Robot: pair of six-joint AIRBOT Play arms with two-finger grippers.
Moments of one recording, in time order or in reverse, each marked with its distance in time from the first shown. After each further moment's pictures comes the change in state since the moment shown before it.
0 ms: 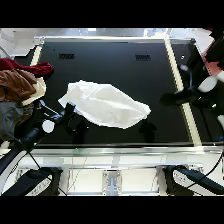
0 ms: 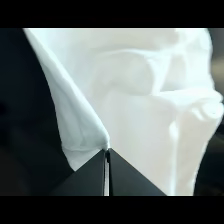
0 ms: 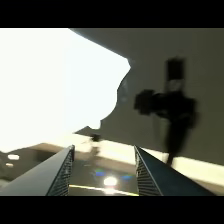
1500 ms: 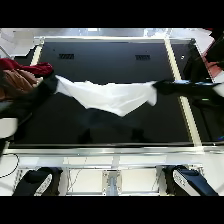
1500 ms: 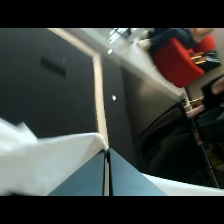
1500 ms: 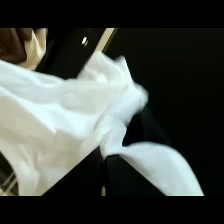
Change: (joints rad) left arm 0.066 0.372 0.412 0.055 -0.282 0.514; right arm 0.000 0.317 0.144 0.500 -0.029 -0.264
